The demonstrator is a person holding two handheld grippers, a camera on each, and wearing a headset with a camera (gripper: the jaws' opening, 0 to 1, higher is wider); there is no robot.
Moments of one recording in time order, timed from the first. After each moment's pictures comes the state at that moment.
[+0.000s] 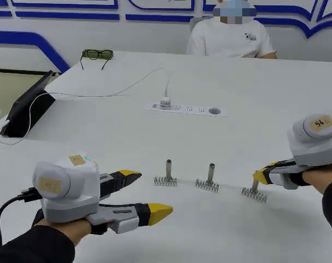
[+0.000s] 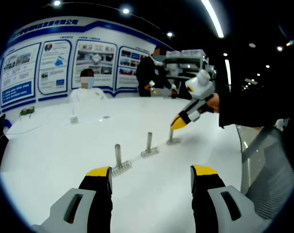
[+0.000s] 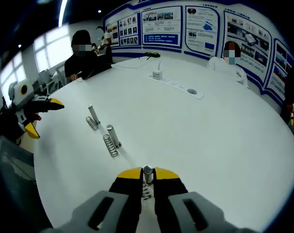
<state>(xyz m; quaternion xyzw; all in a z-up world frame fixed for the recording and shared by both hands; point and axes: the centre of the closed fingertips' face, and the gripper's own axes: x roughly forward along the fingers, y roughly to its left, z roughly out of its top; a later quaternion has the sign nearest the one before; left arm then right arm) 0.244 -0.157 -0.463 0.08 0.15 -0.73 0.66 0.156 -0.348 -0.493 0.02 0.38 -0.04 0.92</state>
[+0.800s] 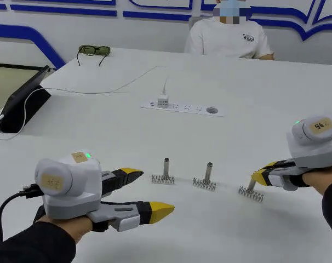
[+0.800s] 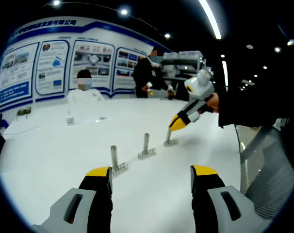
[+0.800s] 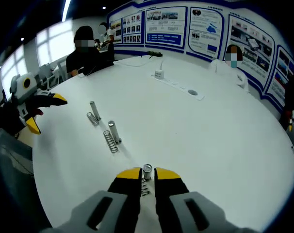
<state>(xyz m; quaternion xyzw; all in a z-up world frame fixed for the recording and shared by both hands) 0.239 -0.164 -0.465 0.07 0.15 -0.75 0.65 0.147 -0.348 -0.490 0.00 0.39 -0.04 0.92</state>
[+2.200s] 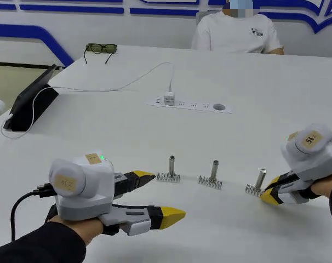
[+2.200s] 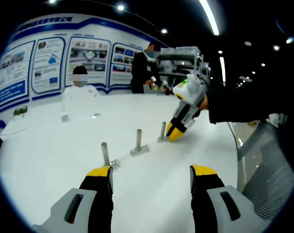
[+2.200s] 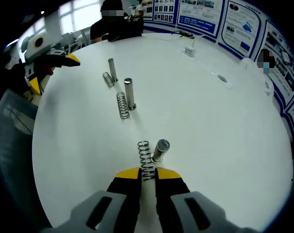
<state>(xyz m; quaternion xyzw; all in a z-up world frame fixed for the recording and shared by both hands) 0.223 -0.164 -0.471 0.09 0.16 -0.75 0.63 0.135 -0.339 -0.542 -0.07 0.48 0.08 0.87</state>
